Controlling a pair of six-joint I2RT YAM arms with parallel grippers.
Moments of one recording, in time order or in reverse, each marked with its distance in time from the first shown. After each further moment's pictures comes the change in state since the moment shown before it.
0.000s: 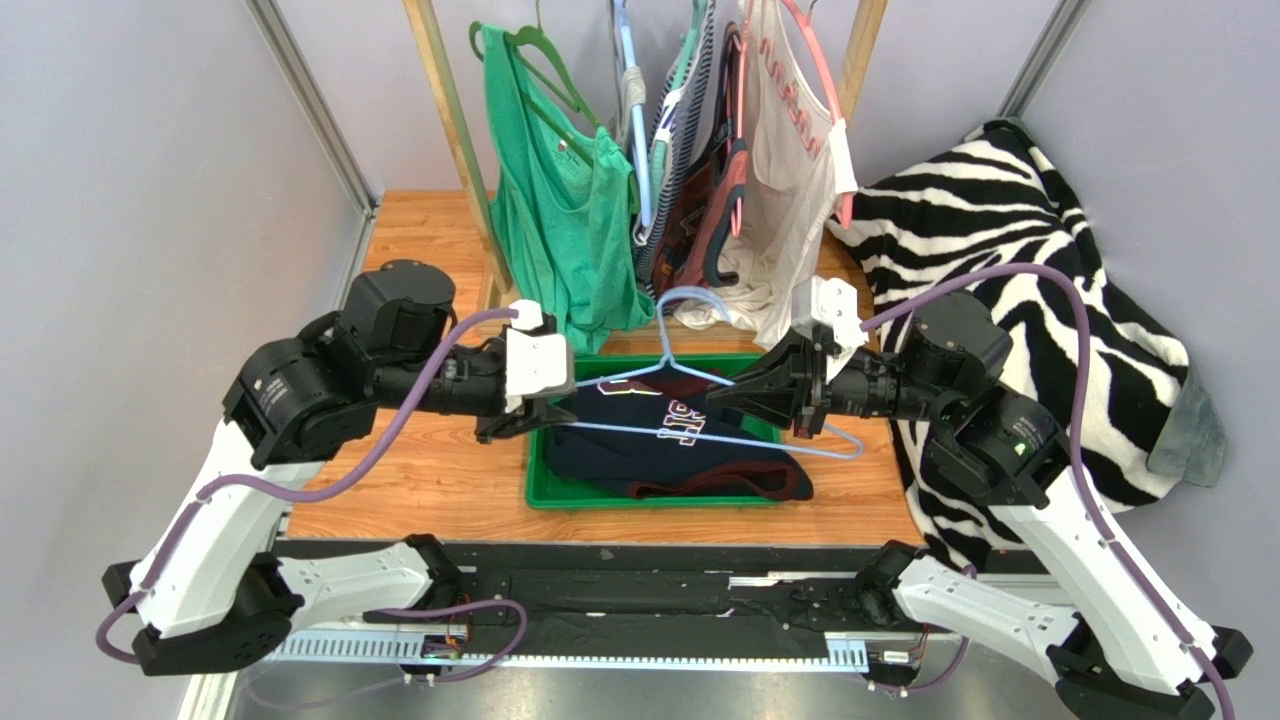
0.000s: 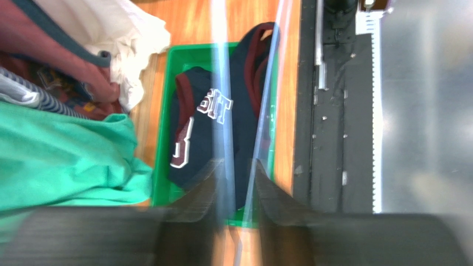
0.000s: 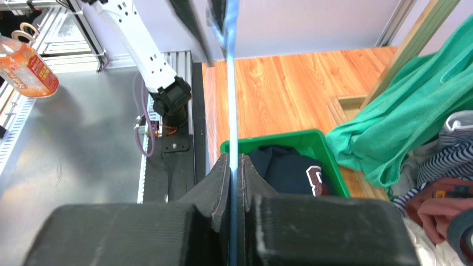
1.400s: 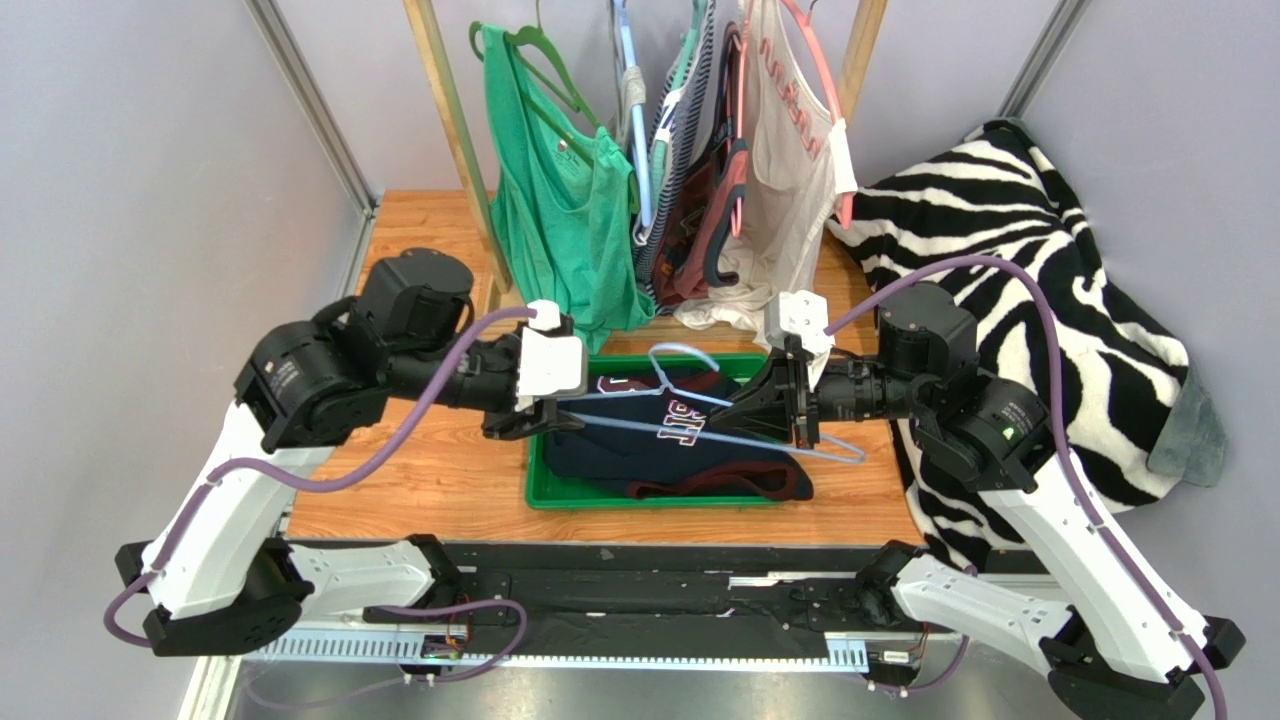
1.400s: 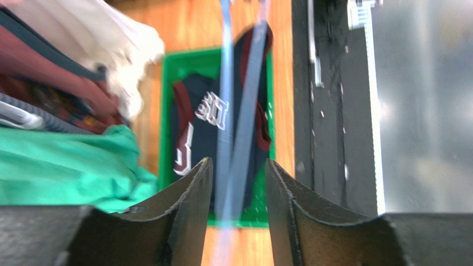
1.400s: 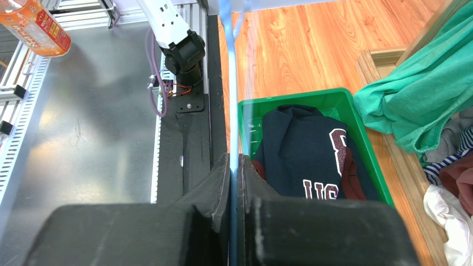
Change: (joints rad) left arm -0.024 0.058 0.063 -0.062 0.004 0.057; right arm -0.014 0.047 0.029 -0.200 -0.066 -0.100
